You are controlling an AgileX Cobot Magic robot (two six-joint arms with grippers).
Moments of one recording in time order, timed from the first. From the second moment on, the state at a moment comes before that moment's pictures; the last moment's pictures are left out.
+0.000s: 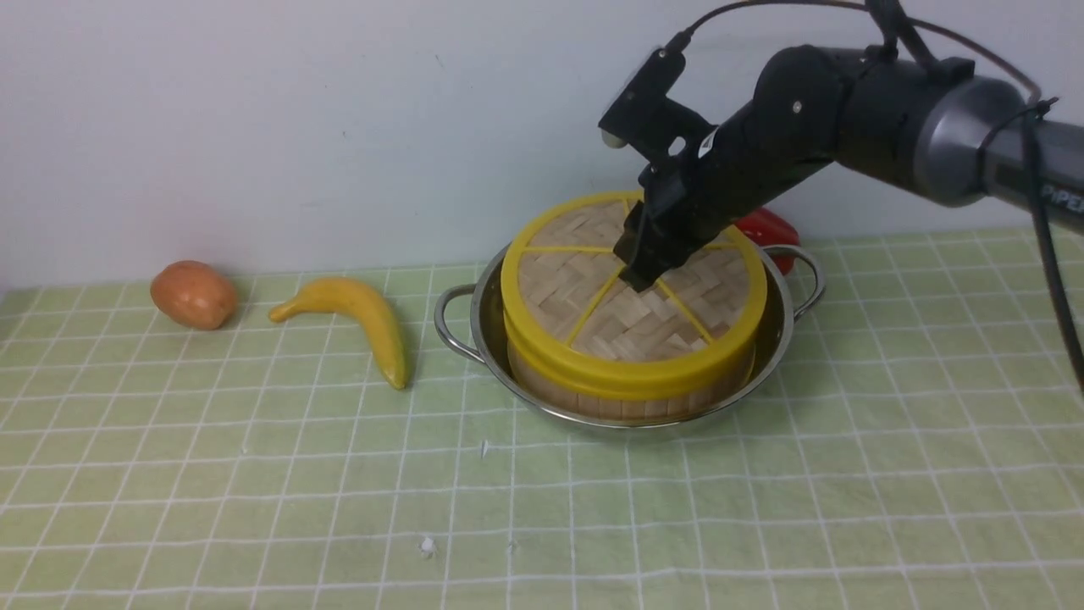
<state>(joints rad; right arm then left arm) 0.43 2.13 -1.83 0.30 0.79 -0.66 0.04 0.00 0.01 0.06 0.37 -0.03</state>
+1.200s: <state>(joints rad) 0.43 1.74 -1.83 0.19 0.75 -0.16 0.04 0.00 0.01 0.06 0.37 -0.03</state>
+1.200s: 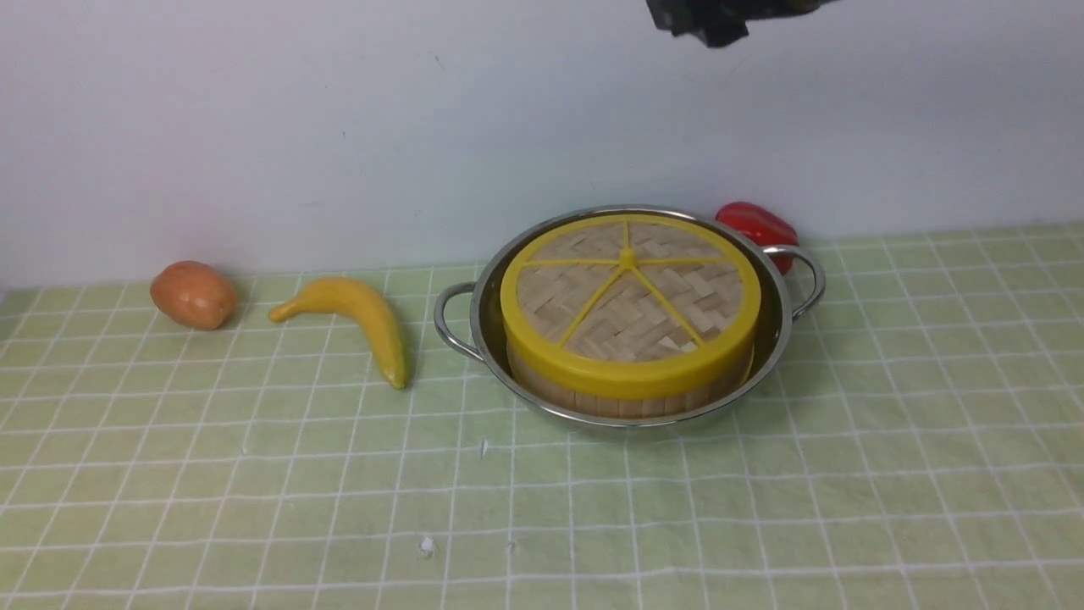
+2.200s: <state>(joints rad) 0.21 0.49 -0.49 0.02 0.49 0.14 0.04 0.00 0.01 0.06 0.37 -0.02</state>
